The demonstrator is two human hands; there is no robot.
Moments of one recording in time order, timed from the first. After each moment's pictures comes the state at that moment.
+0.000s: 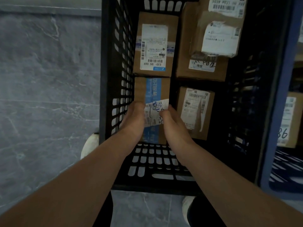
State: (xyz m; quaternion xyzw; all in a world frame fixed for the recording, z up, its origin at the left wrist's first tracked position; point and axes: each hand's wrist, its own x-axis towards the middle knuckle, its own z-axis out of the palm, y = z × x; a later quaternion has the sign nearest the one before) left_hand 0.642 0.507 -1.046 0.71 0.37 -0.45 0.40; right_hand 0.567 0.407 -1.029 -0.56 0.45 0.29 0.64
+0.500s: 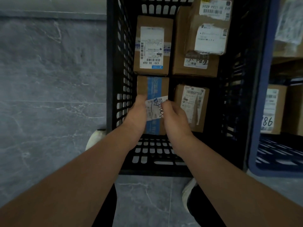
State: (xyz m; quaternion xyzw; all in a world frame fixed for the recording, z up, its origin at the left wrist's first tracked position) left_hand 0.638 0.506 -0.978 0.65 0.34 -0.48 0.48; right_hand 0.569 0.419 -0.998 -0.56 0.50 0.21 0.62
